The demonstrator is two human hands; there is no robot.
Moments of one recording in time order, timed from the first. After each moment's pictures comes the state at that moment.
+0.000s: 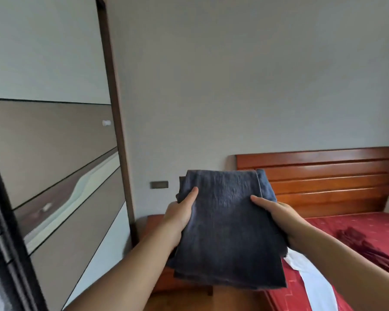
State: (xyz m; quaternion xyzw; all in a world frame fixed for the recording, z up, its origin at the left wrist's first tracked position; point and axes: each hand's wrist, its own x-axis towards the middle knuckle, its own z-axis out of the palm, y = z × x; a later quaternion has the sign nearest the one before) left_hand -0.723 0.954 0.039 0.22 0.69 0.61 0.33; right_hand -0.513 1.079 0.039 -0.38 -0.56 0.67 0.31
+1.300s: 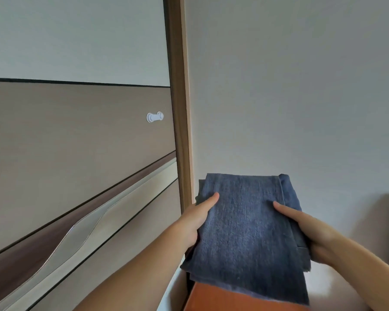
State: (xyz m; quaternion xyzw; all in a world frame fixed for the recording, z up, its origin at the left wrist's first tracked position) left_hand -1.162 1.249 0.008 0.10 0.68 0.65 0.32; right_hand -1.012 1.458 0.004 -0.23 -0.57 0.79 0.04
